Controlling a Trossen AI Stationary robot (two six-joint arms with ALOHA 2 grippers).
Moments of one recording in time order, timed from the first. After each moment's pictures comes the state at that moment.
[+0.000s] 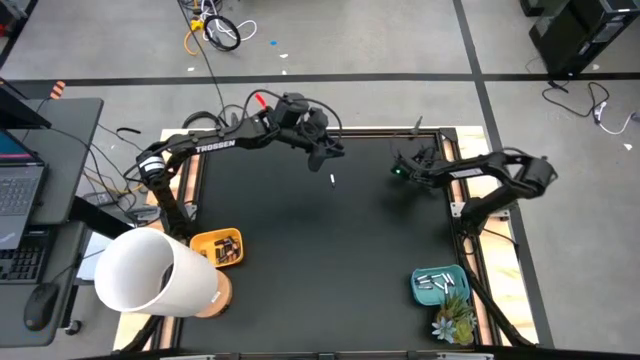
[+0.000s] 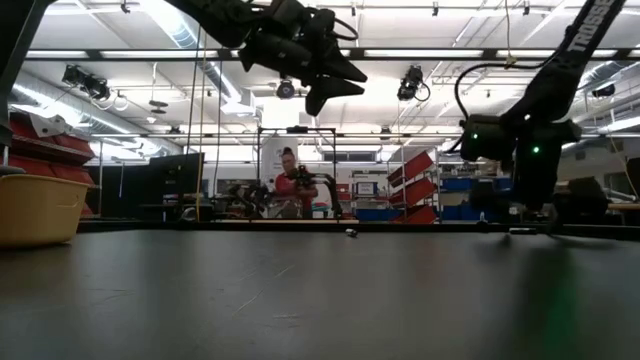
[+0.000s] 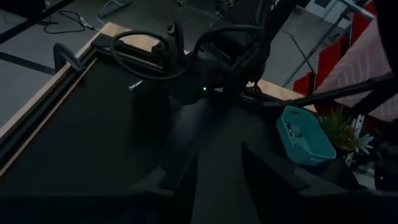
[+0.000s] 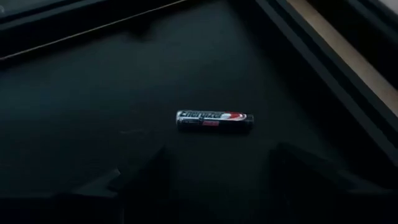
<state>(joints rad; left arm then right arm) 0.48 1.75 1.44 -0.11 0.54 -0.15 -0.62 1.47 0.45 -0.29 0.73 1.30</state>
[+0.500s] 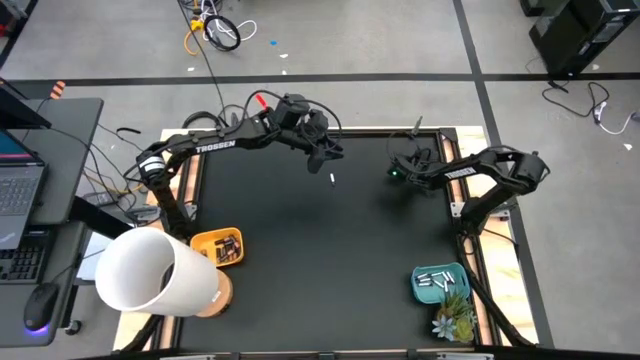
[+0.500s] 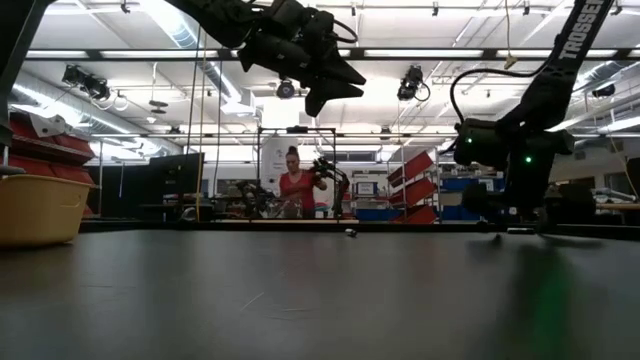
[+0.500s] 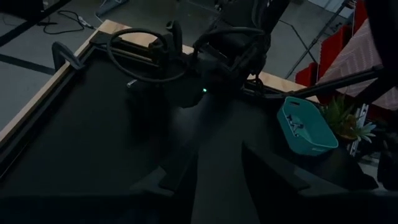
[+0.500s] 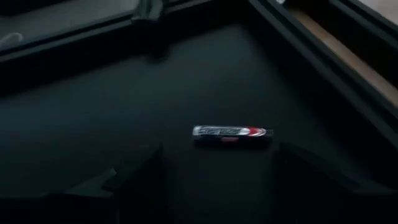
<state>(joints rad) 0.48 1.75 1.44 -0.13 0.53 -0.11 -0.59 1.54 0.44 -0.17 0.83 1.29</state>
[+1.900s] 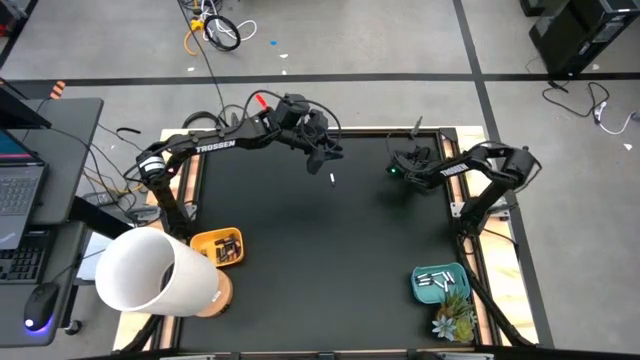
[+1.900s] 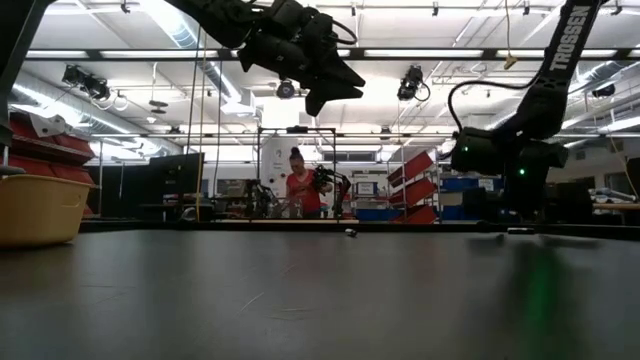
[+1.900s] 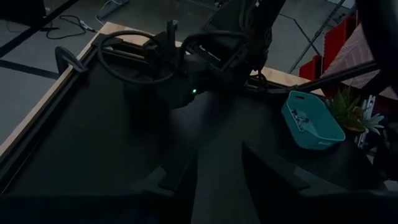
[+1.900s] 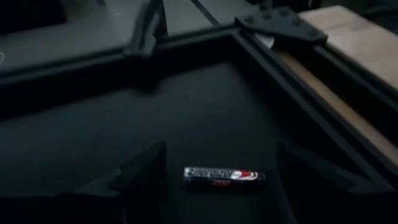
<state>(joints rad) 0.48 1.75 1.44 -0.14 0.53 -0.06 -0.63 1.63 0.45 -0.06 0.96 1.19</state>
